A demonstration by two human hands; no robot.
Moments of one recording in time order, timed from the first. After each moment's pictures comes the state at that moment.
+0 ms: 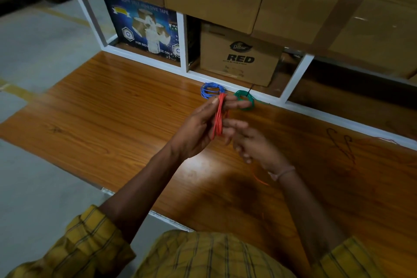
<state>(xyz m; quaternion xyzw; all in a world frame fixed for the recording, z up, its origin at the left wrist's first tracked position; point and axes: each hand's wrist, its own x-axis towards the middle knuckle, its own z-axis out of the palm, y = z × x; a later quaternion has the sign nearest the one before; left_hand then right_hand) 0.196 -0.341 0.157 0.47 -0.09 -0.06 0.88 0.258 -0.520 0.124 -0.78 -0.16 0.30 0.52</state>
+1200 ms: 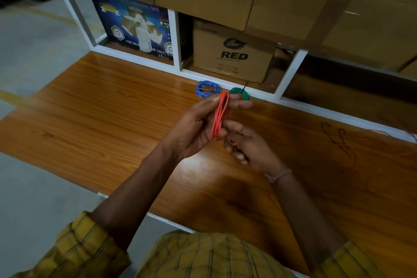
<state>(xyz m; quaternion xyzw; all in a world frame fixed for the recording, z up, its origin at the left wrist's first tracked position) 0.185 -0.342 0.185 0.41 -0.08 -0.11 0.90 0.245 -0.514 0.121 -0.67 -0.13 0.34 0.65</state>
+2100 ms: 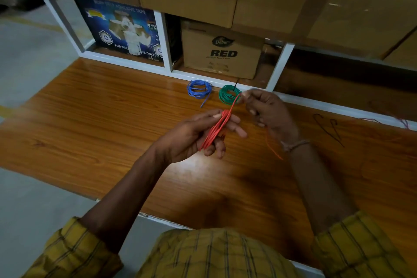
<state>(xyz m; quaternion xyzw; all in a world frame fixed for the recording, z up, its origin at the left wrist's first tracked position) 0.178 -0.338 0.168 0.54 -0.13 -0.20 0.81 0.300 -0.547 0.162 -0.72 -0.18 0.17 0.65</state>
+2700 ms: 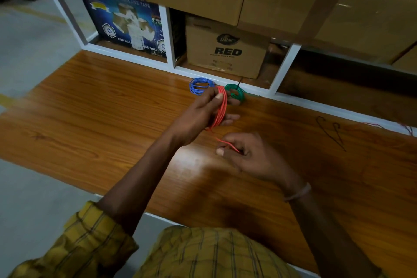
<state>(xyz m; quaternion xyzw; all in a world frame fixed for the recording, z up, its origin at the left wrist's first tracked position) 0.213 -0.345 0.168 0.67 -0.01 -0.05 0.74 0.208 -0.542 0.171 -0.82 -0.34 0.21 0.41</state>
